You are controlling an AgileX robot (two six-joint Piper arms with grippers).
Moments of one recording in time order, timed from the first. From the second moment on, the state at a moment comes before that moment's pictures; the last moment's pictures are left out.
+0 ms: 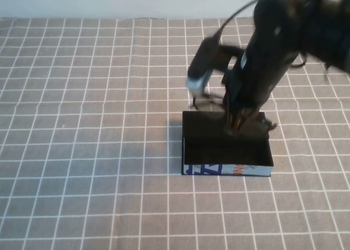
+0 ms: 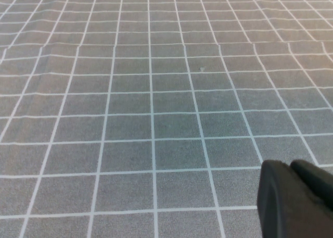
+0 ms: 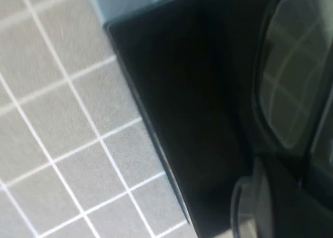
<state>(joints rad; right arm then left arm) 0.59 1.84 -1.67 -0.02 1.15 -0.56 -0.06 -0.02 0.02 -0.12 0.36 0.08</state>
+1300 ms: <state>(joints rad) 0.09 1.51 -0.82 0.66 0.55 -0.44 -0.06 -0.02 0.02 -0.12 0.36 0.08</state>
